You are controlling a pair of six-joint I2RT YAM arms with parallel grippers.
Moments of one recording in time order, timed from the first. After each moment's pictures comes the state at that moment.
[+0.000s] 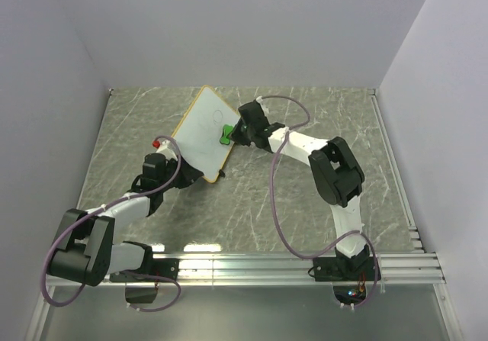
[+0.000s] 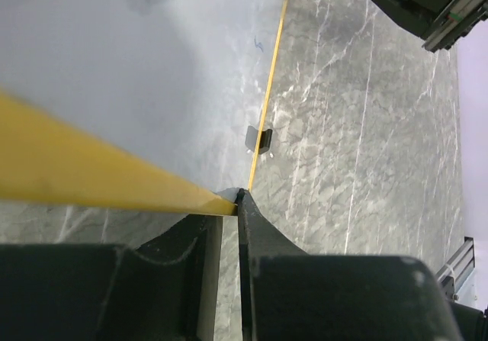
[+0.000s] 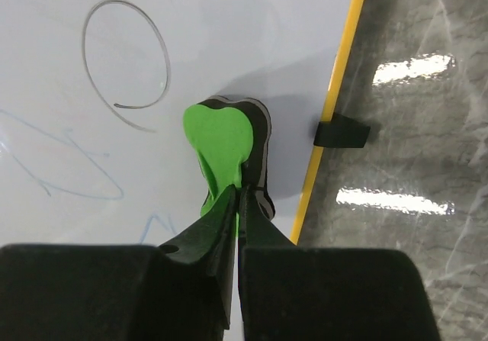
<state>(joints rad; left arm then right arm) -0.23 1.26 0.38 0.38 0.33 -0.66 0.64 2.08 1.52 -0.10 0.04 1.01</state>
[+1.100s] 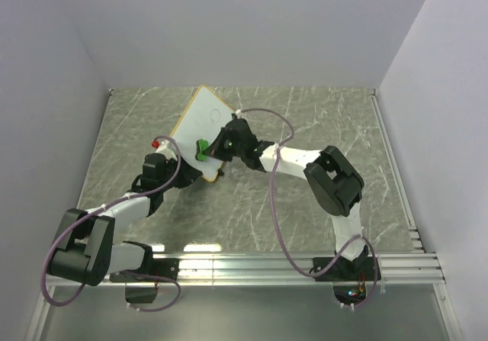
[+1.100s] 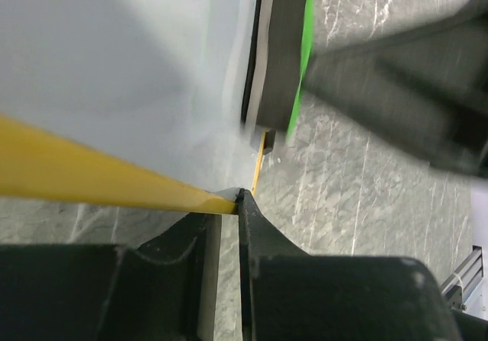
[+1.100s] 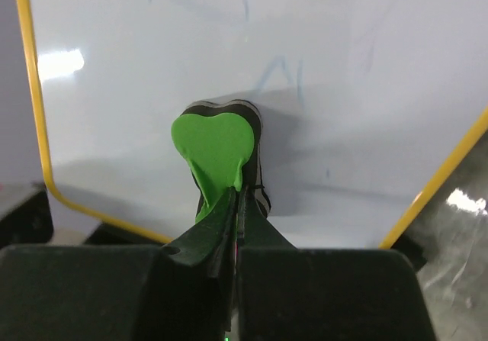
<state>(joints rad) -0.24 1.26 0.38 0.38 0.31 -0.65 0.79 2.01 1.33 0.16 -0.10 1.07</state>
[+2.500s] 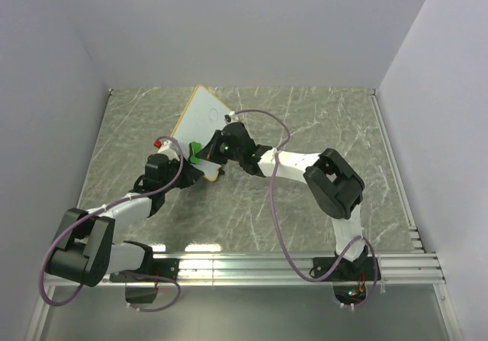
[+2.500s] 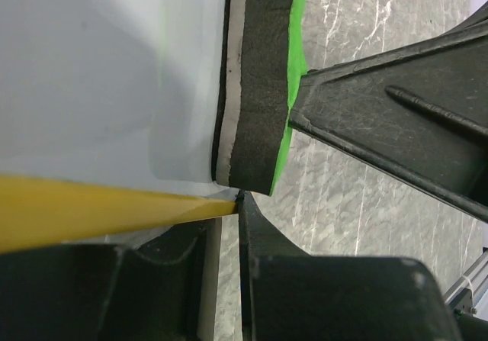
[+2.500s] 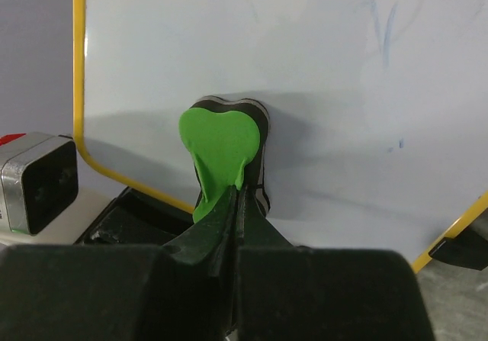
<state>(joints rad) -0.27 1.26 0.38 0.38 0.27 -0.65 0.83 2.00 1.32 0.25 -0.15 1.03</state>
